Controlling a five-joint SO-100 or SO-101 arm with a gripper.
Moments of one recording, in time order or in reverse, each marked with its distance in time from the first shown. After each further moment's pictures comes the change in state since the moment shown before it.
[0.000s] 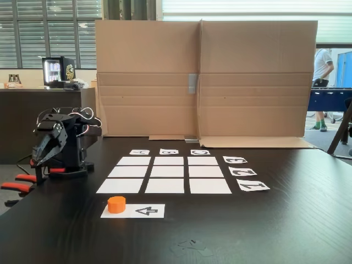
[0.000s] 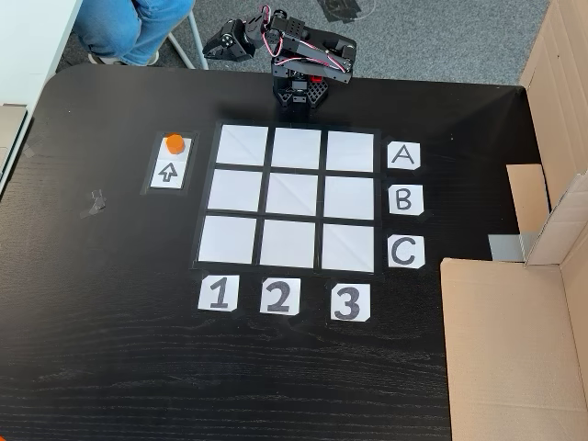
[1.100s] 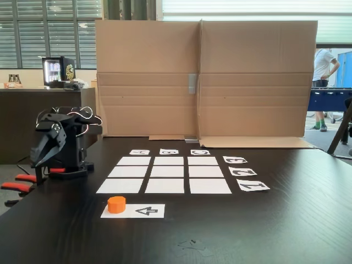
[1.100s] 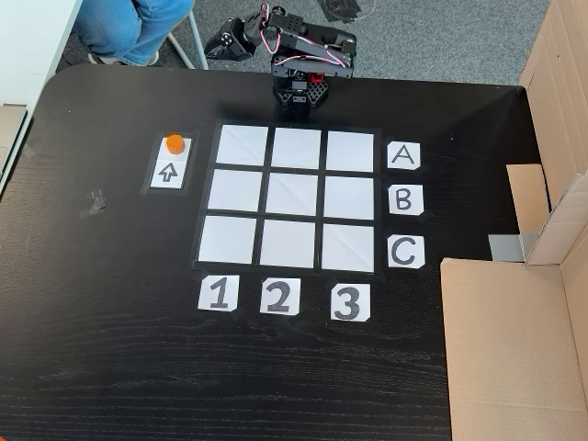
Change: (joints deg) arm -0.8 -9.0 -6.4 1.1 0.6
